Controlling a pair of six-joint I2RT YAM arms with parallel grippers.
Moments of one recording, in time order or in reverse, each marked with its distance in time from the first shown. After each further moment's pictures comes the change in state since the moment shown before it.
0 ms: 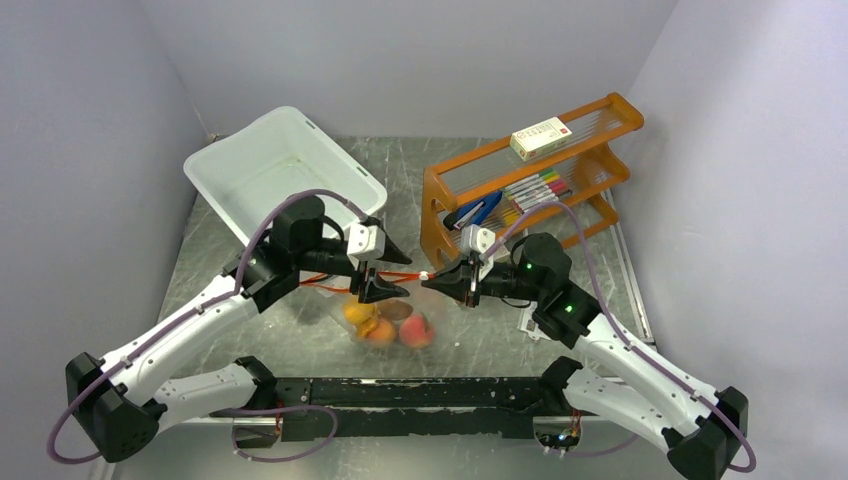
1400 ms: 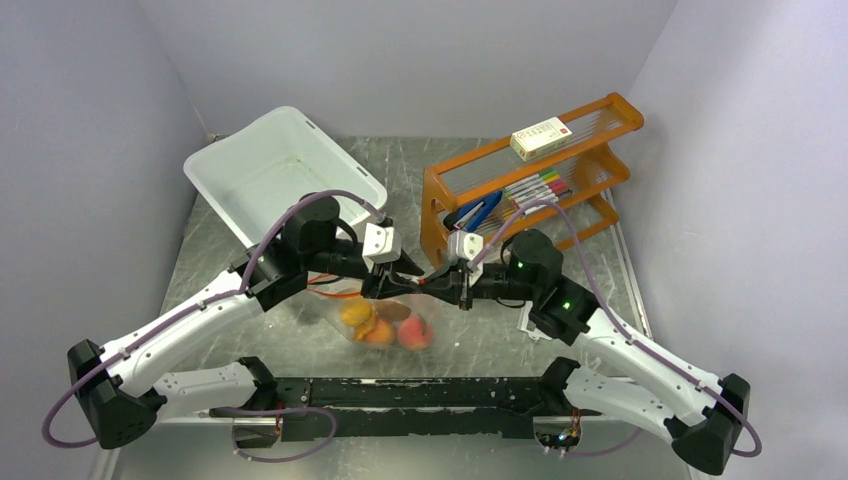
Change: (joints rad) left arm -0.117 0.036 0.093 -0.035 -0.103 -0.054; right arm 0.097 0.049 0.089 -0.080 0.027 -0.082
